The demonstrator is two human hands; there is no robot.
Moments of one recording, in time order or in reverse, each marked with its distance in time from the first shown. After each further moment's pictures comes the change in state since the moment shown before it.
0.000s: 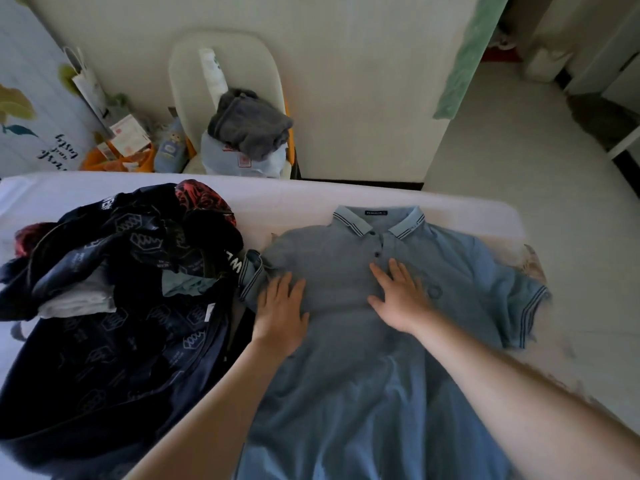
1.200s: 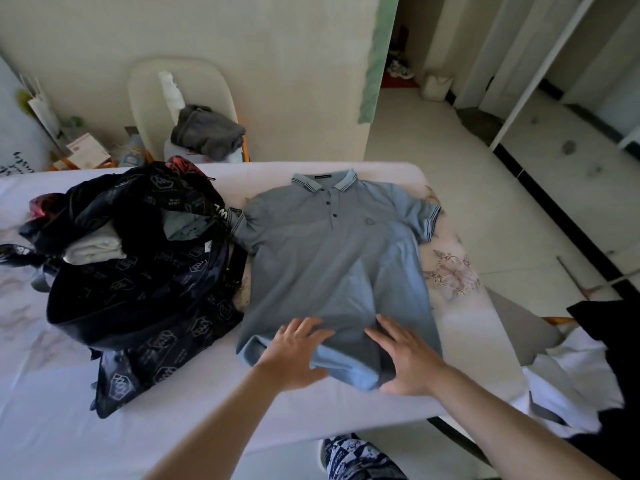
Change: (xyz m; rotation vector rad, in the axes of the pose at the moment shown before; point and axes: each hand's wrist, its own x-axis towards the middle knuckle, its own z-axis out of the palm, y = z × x) left_hand -0.251 0.013 0.060 -0.059 -0.112 0.608; right_hand -0.331 0.020 0.143 -0.127 -0.031 -0.140
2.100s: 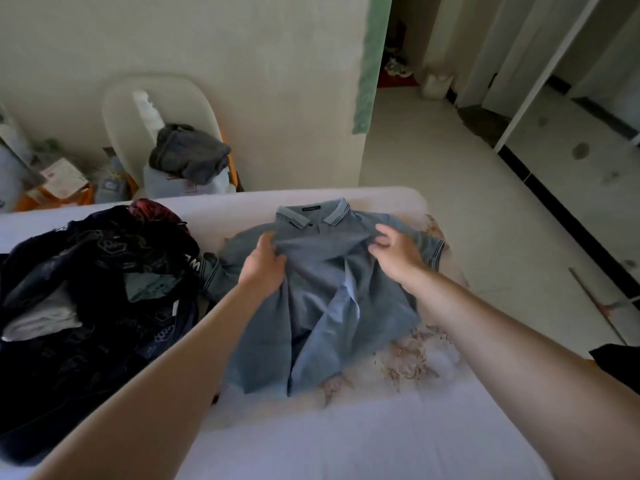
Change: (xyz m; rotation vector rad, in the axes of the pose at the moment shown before) left_hand 0.204 -0.078 -0.174 -0.709 0.352 -0.602; right_hand 0.173 0.059 -0.229 0.979 0.496 0.402
